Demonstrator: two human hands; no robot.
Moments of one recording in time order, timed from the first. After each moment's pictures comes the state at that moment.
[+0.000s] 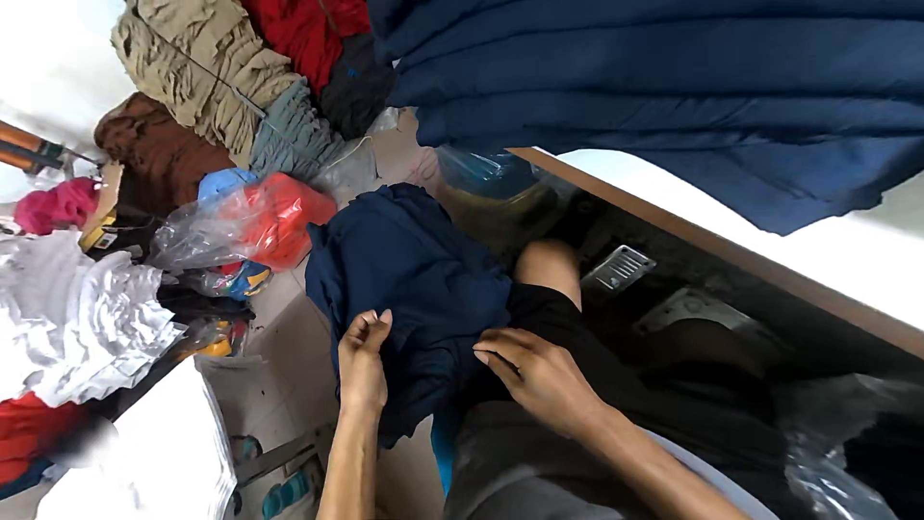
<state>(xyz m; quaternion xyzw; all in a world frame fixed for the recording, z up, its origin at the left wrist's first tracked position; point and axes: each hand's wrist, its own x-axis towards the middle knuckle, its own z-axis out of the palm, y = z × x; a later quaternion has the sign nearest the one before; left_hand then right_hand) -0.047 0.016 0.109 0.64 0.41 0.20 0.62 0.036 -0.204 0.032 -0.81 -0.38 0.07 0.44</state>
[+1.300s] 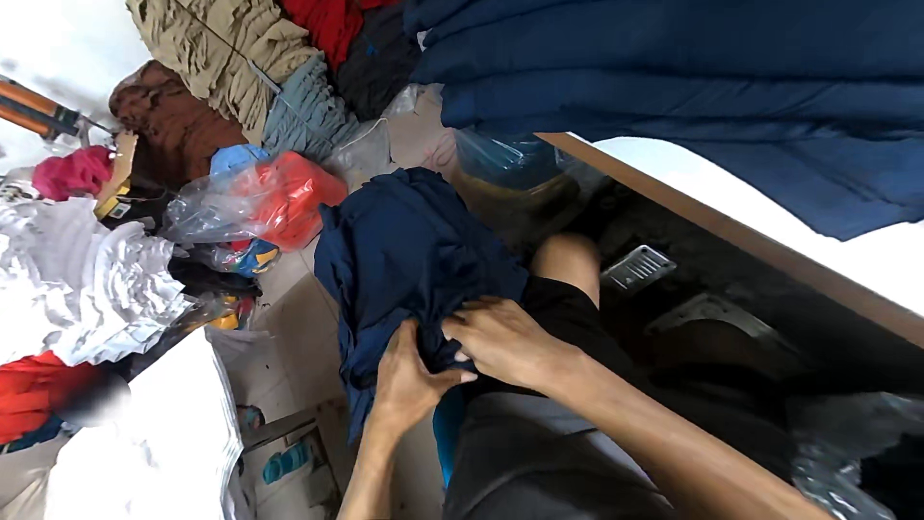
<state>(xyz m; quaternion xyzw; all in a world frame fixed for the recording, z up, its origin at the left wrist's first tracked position) -0.075 -0.012 0.107 0.89 0.29 -0.03 0.35 0.068 -0.145 0.099 -0.75 -0.60 0.17 0.23</state>
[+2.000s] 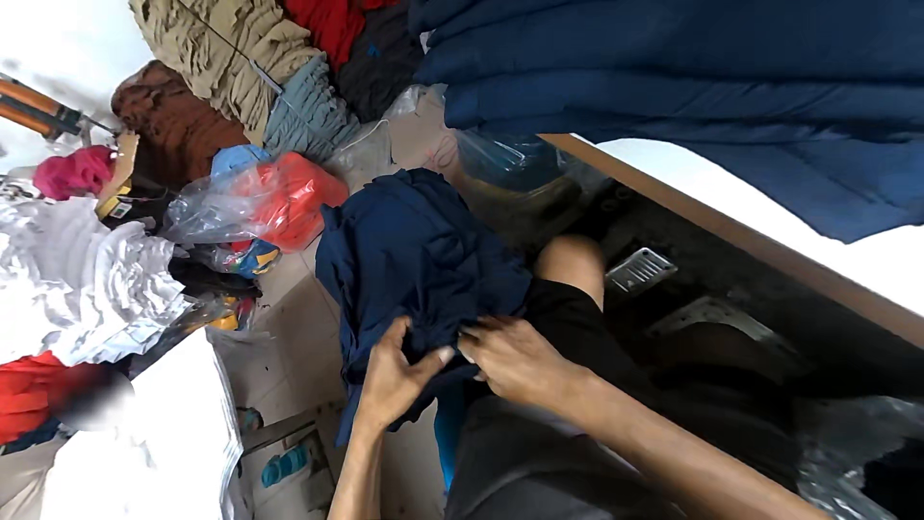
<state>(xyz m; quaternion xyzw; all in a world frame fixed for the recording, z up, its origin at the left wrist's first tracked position) -0.080 0.011 0.099 0.86 0.26 0.01 0.45 0.053 -0.159 0.075 -0.76 -0.60 0.15 0.20</state>
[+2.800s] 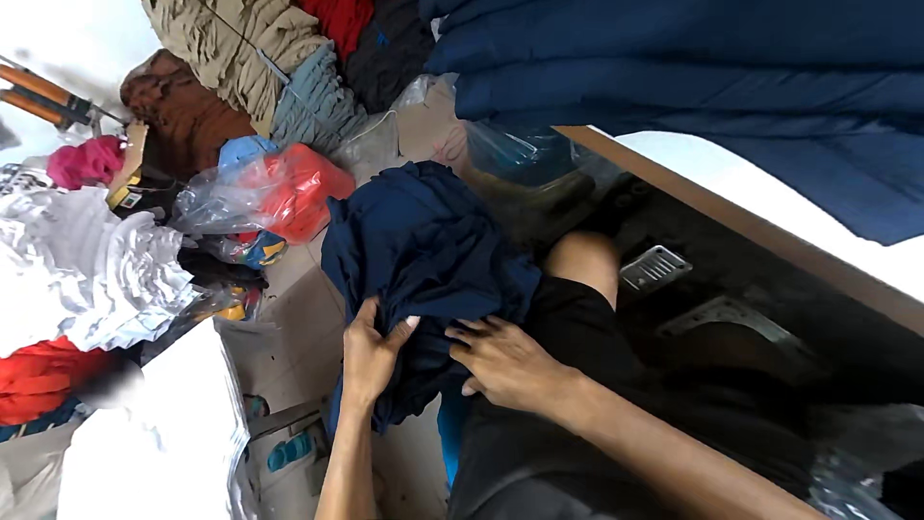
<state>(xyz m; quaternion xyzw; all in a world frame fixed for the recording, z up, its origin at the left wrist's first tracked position) -0.080 0.036 0.112 0.84 0.33 0.10 0.41 0.046 -0.145 0.071 -0.71 -0.63 0.24 0.16</state>
